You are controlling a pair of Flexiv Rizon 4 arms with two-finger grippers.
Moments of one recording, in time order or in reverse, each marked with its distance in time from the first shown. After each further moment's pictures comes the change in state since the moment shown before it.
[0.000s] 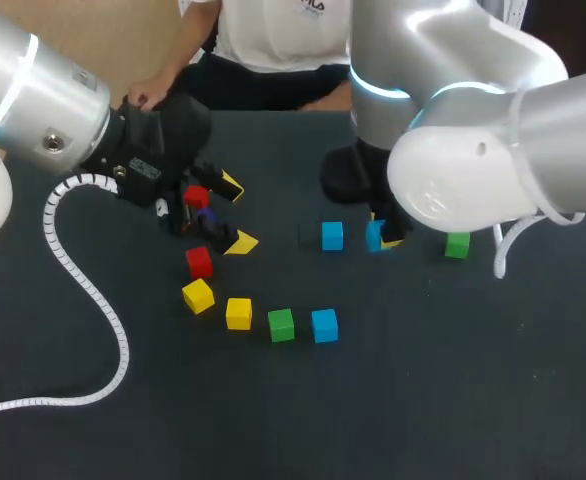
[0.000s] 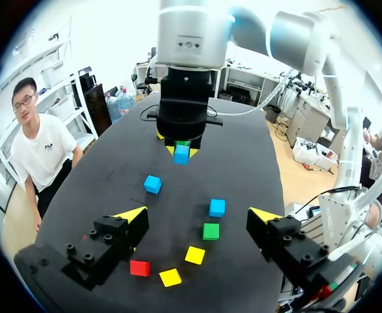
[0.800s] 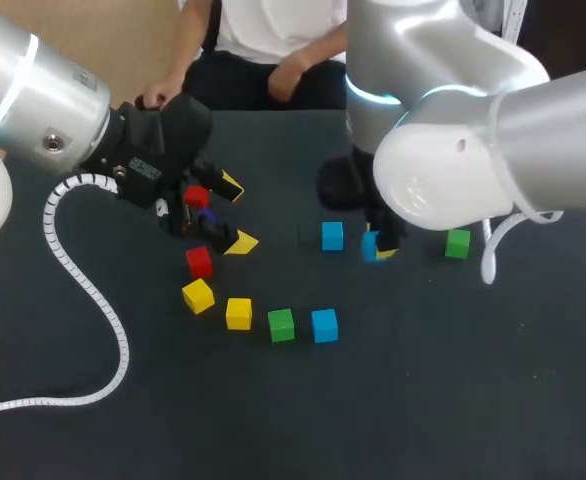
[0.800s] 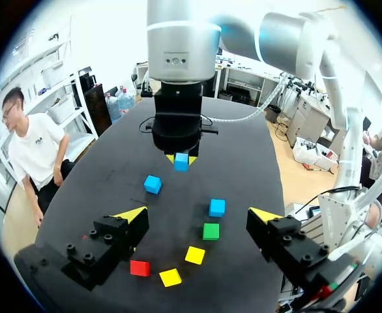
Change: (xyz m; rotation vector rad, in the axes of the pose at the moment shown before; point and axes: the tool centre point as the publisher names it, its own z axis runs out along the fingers) left arm 0.000 0.000 0.000 0.000 0.000 0.000; right arm -0.007 0.002 0.020 -0.055 -0.018 0.002
